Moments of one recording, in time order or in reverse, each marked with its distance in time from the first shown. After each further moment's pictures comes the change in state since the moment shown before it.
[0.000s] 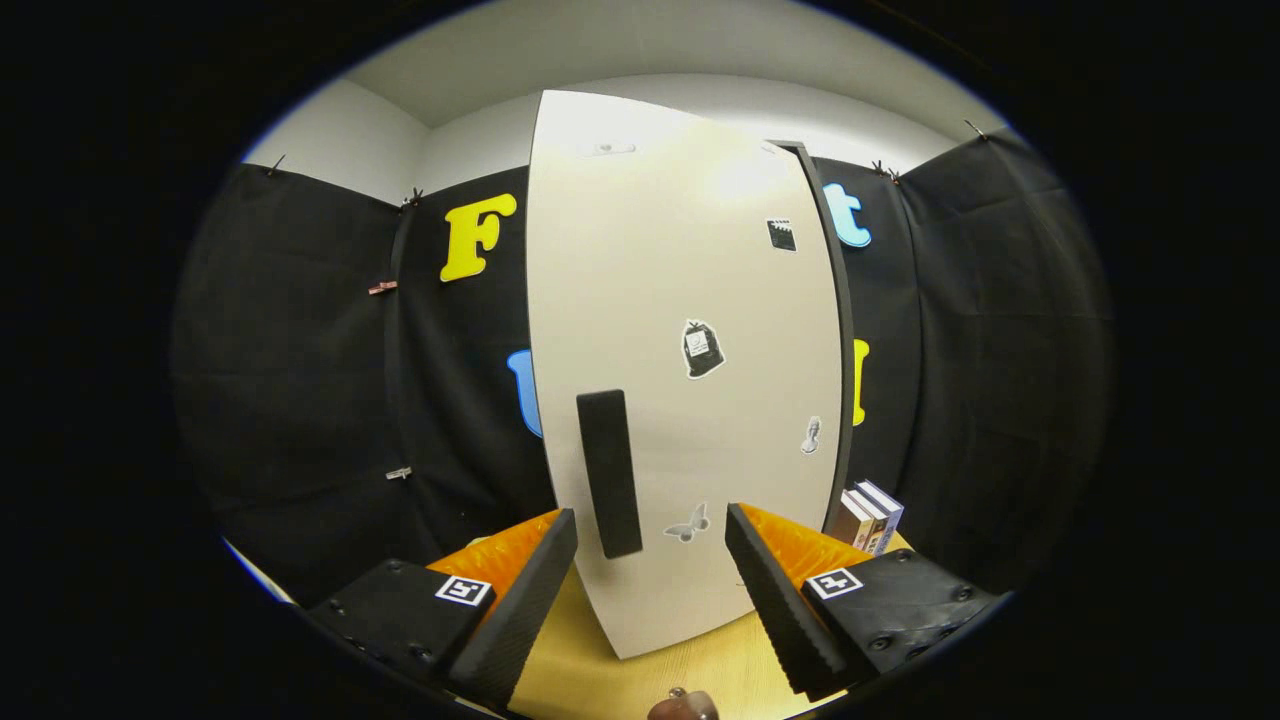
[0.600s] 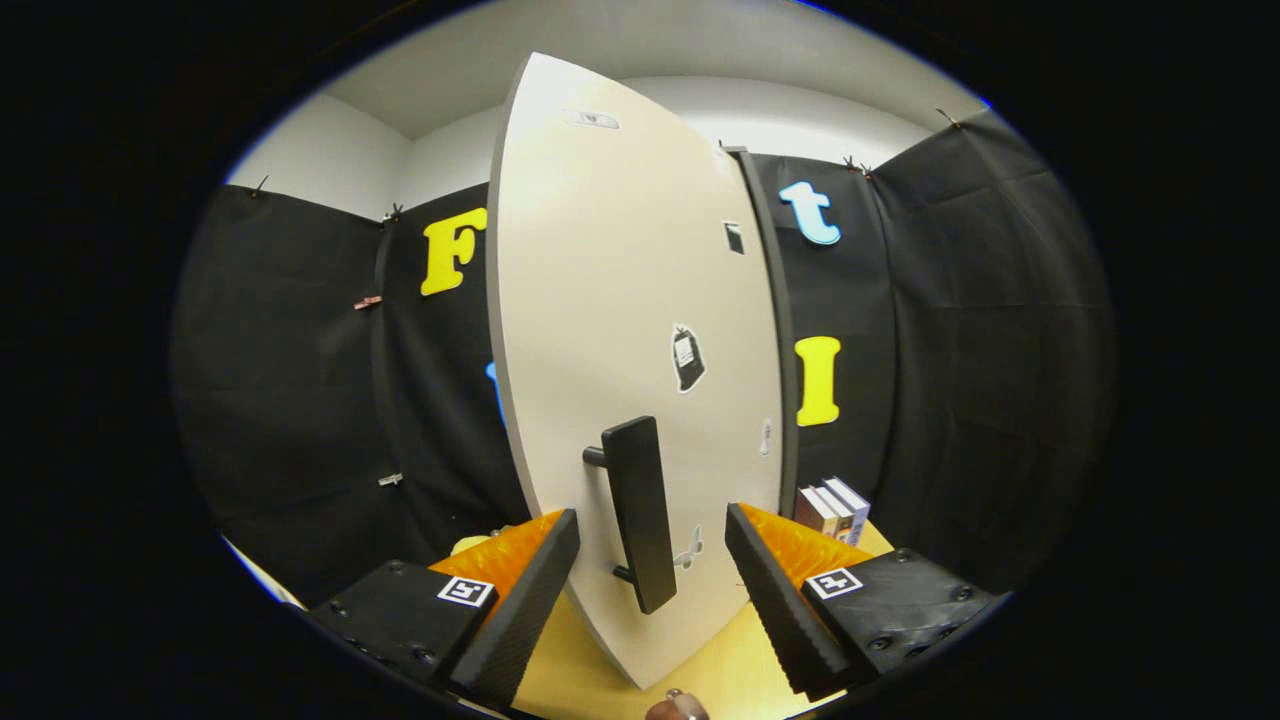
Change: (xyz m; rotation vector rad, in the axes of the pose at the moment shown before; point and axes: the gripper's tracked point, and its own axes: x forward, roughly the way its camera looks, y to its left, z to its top) arm -0.026 -0.052 0.008 0.024 -0.006 -0.008
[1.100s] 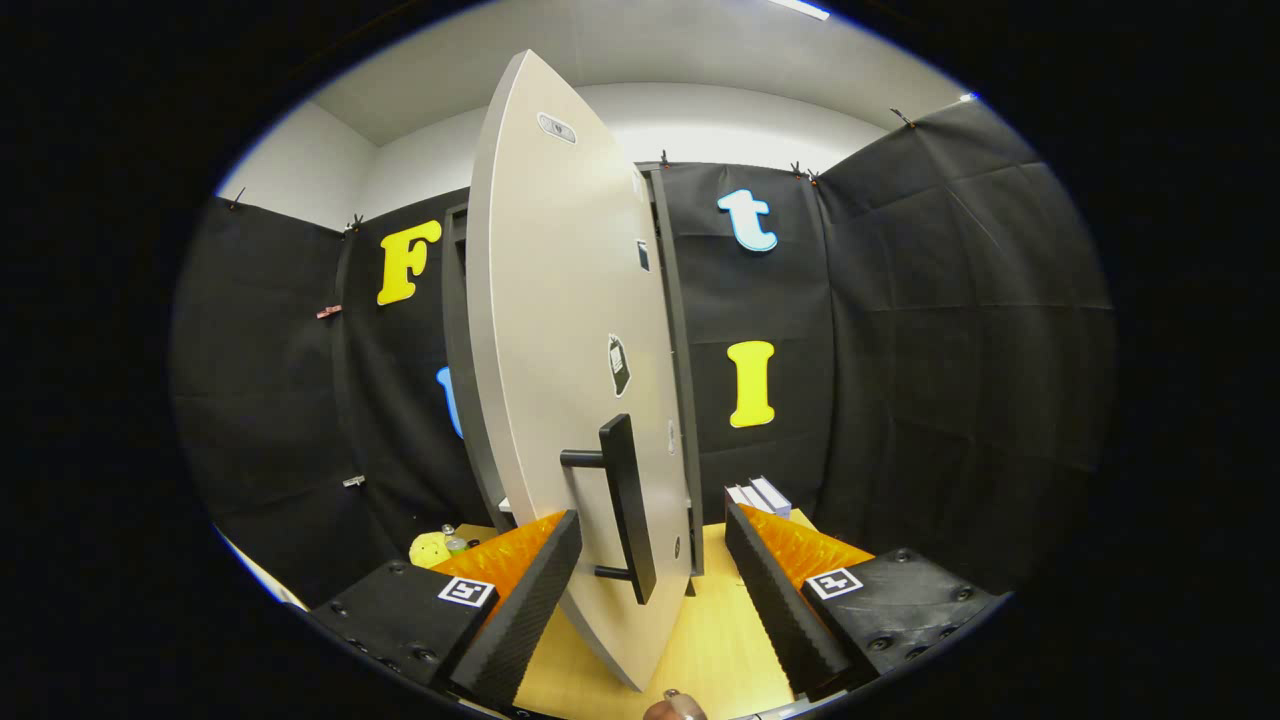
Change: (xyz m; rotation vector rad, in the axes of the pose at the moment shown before) arm -0.050 -0.095 0.016 0.014 -0.016 -0.119
